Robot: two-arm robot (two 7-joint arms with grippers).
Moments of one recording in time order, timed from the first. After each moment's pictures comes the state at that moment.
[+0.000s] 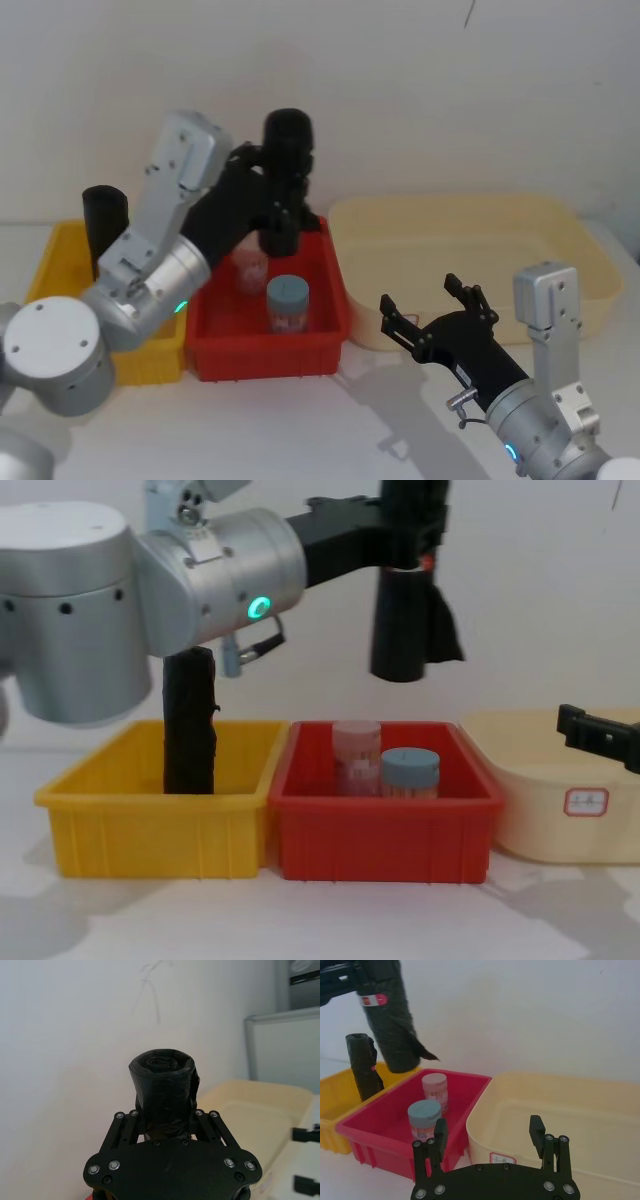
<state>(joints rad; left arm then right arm) -0.54 0.14 0.49 -1.46 -0.18 -0.04 -0.33 -0.01 0.34 -0.23 -1.77 0.29 0.03 0.07</state>
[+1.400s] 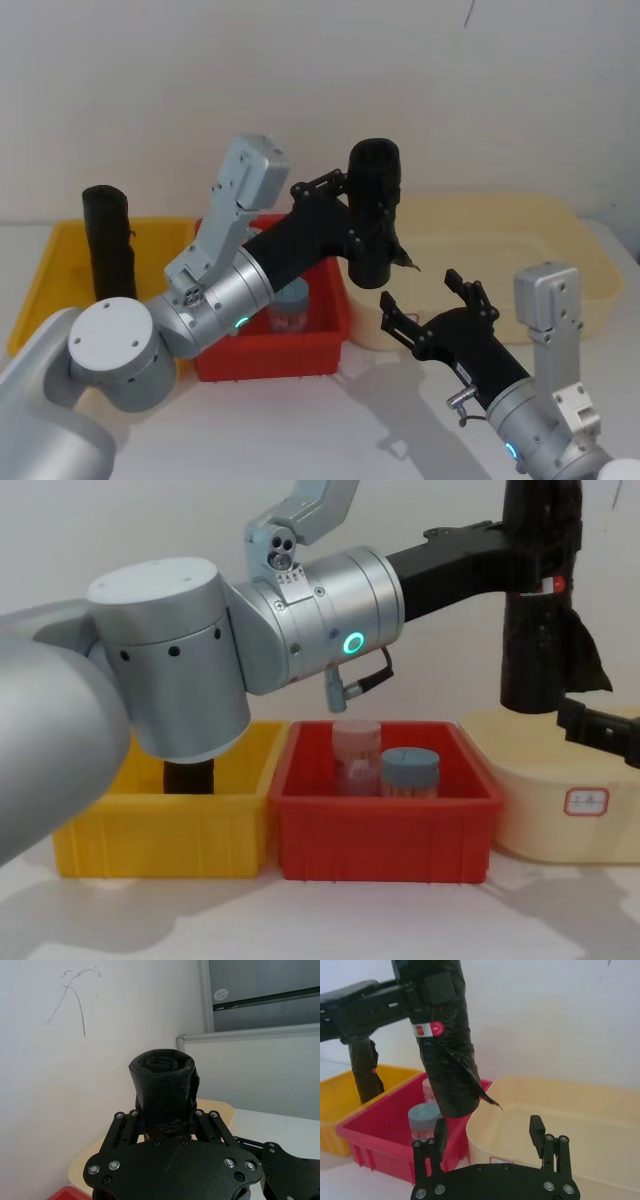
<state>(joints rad) -0.62 0.05 0.57 -1.27 -0.34 -0.15 -0.54 -0.01 0.34 -0.23 -1.77 0.27 0.01 0.07</state>
